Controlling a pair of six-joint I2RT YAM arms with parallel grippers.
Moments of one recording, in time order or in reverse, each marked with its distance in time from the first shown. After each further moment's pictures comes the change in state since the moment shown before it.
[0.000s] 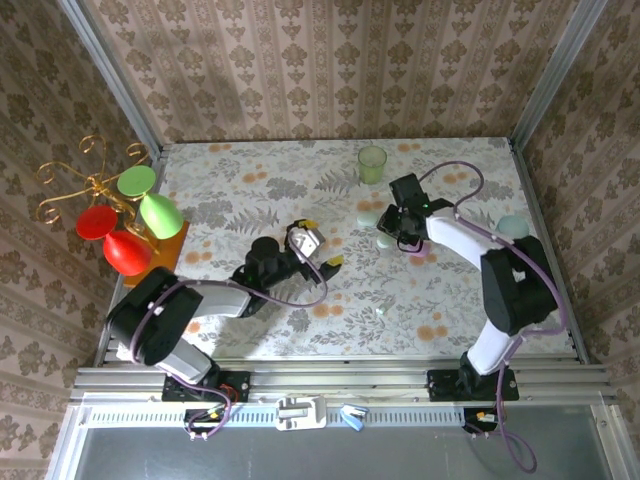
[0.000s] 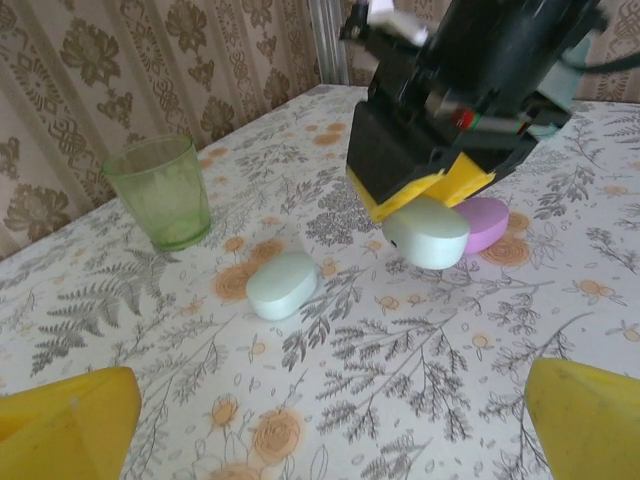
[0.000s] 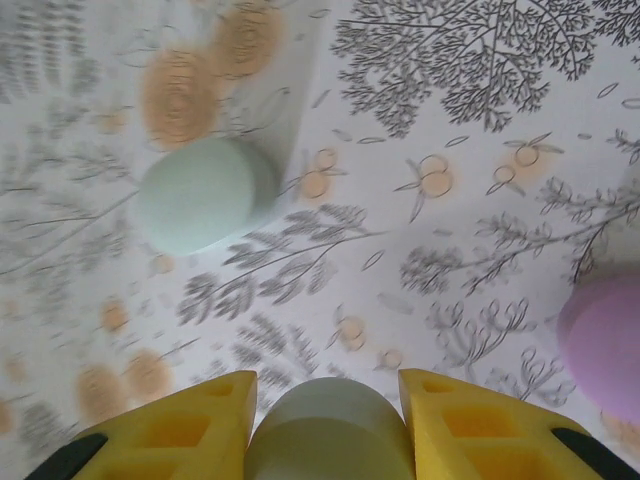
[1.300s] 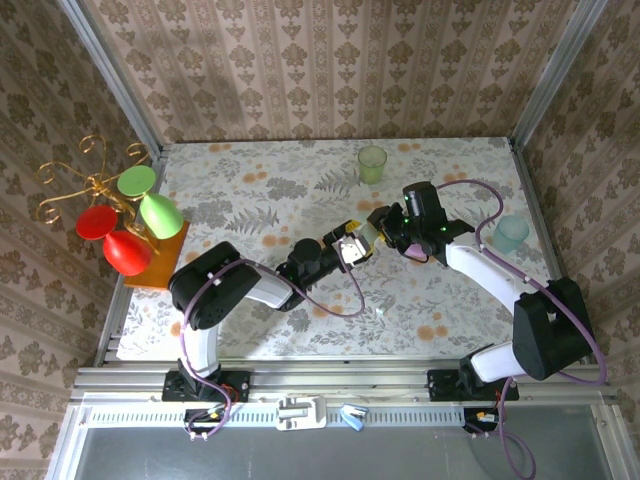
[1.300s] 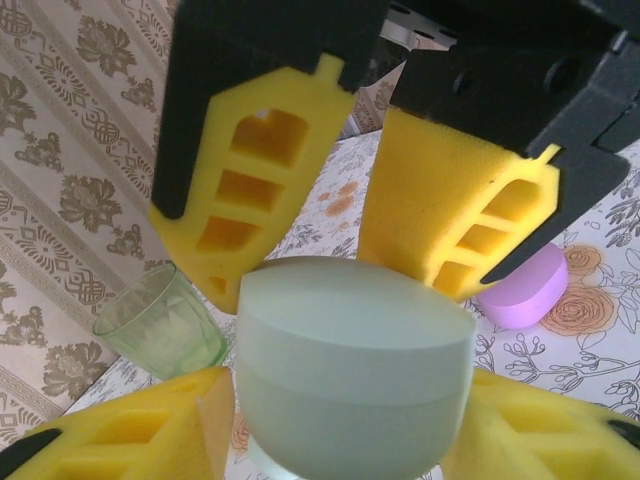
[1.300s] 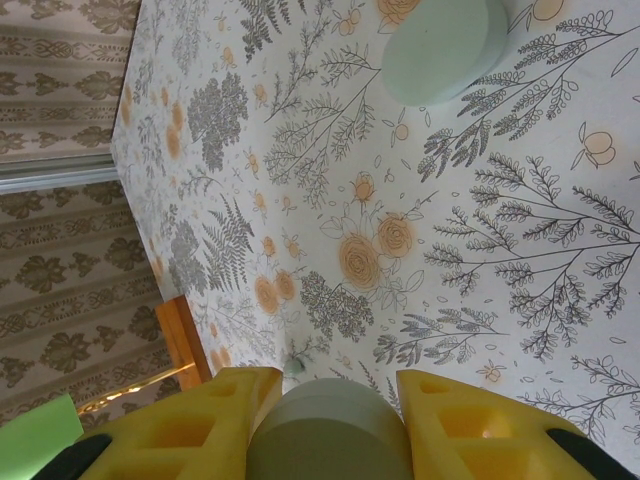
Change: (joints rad) left arm -0.172 0.337 0.240 0.214 -0.184 0.295; right arm 0.036 -0.246 -0.177 0.220 -0.254 0.349
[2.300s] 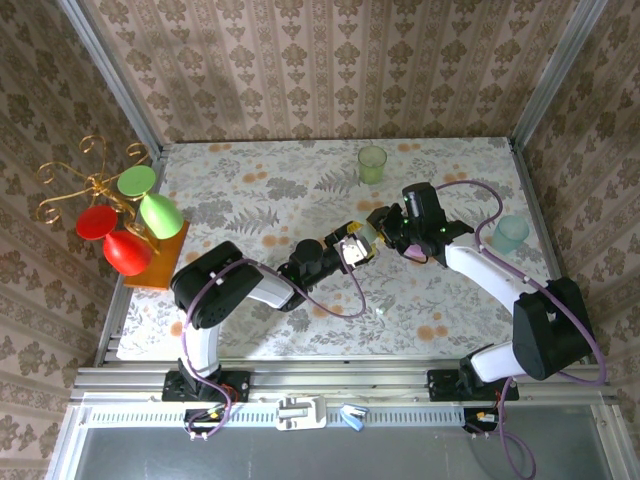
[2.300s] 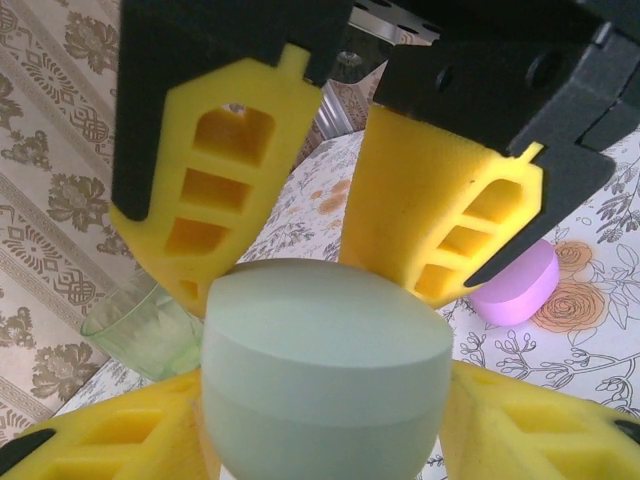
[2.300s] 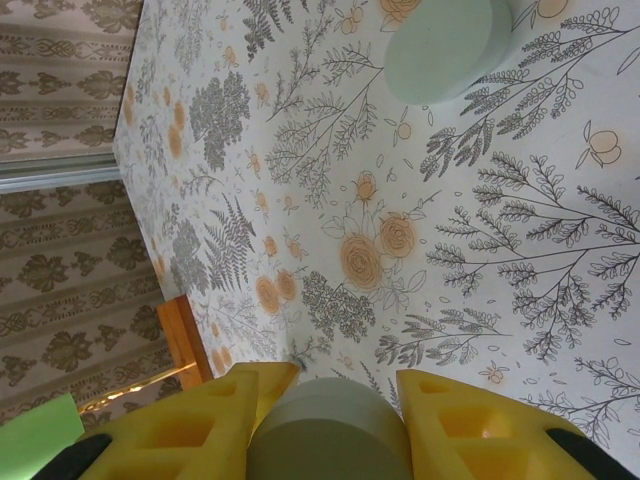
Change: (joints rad) left arm -0.006 0.014 0.006 0.000 0.003 -0.001; right arm 0.005 0.000 -0.010 0.017 0.004 0.003
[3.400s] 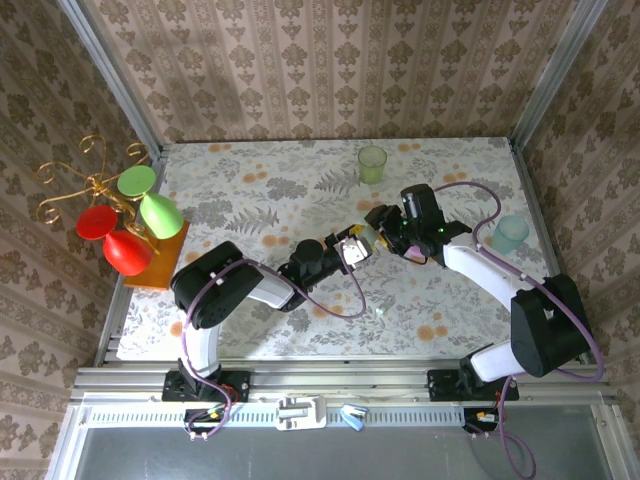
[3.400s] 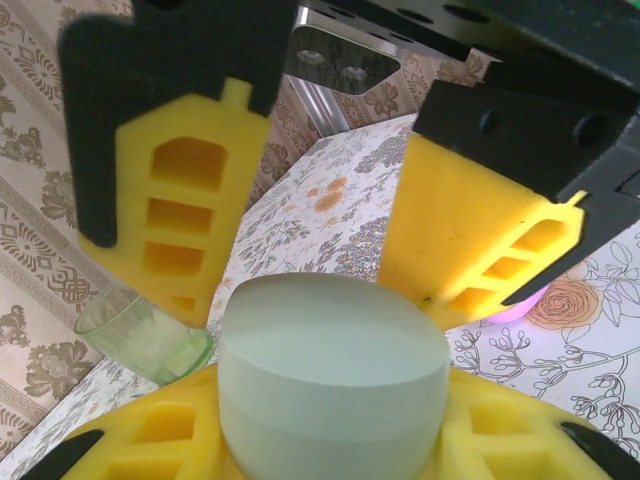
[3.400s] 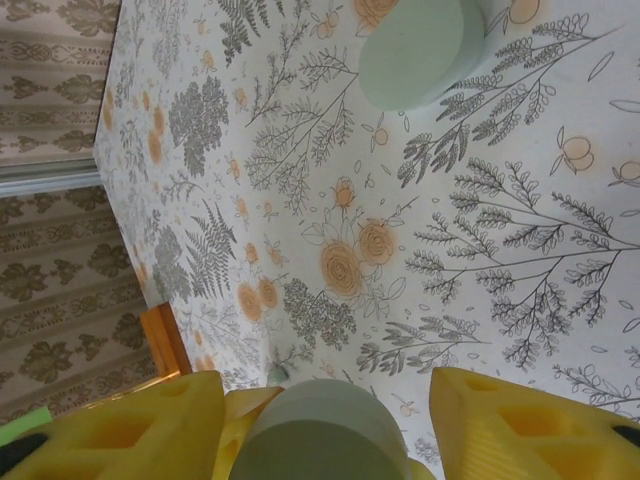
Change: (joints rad) left arm 0.001 0.000 0.000 -0.007 0.006 -0.007; right arm 0.000 0.016 -0.005 -0.008 0.023 -0.016
